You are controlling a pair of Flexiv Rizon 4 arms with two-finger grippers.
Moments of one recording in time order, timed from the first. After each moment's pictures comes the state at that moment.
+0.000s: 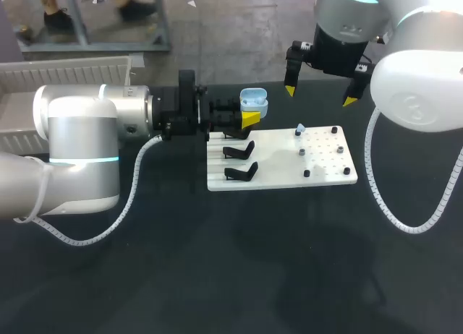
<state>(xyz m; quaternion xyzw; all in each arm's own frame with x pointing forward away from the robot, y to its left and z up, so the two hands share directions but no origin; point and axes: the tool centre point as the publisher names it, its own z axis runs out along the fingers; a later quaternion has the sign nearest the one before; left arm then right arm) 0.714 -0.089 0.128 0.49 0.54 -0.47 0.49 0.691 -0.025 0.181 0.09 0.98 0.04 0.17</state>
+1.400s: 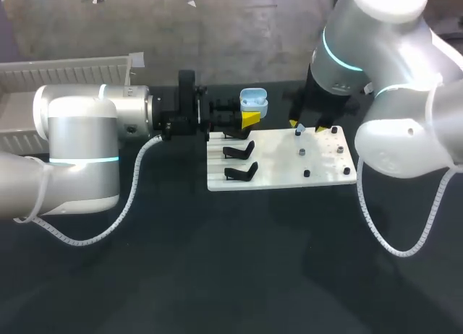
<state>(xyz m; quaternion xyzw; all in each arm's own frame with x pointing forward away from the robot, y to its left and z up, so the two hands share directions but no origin) 0.714 -0.089 0.128 0.49 0.54 -0.47 0.49 0.745 -0.020 0.063 0.09 0.98 0.09 0.17</state>
